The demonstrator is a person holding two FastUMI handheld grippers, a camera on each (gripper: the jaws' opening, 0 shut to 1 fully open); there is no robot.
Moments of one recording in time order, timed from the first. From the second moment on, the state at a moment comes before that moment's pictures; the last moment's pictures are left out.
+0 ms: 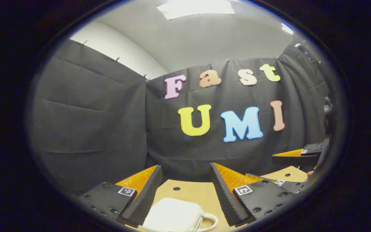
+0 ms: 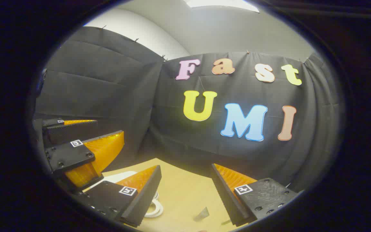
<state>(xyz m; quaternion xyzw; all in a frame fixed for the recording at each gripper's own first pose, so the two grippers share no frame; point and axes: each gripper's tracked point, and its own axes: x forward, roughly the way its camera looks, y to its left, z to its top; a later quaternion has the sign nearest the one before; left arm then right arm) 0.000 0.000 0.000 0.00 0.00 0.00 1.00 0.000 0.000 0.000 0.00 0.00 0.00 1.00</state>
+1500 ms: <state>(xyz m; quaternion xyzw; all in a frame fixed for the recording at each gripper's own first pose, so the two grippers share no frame) -0.004 -0.043 -0.082 0.07 0.07 -0.05 0.99 -0.028 -0.071 -0.045 0.01 0.02 -0.10 1.00</state>
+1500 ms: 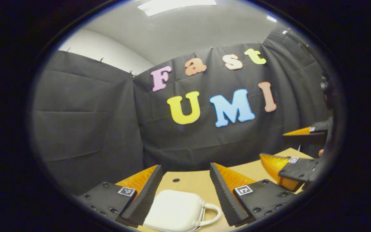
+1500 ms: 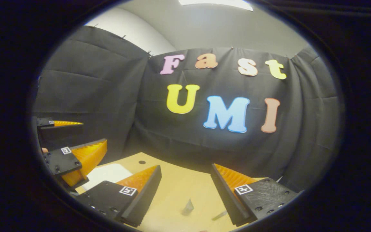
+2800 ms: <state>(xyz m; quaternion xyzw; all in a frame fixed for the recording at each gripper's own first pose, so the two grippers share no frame) 0.041 -0.133 -0.451 0.07 0.48 -0.10 0.87 -0.152 -0.239 -0.114 0.05 0.14 -0.30 0.94</state>
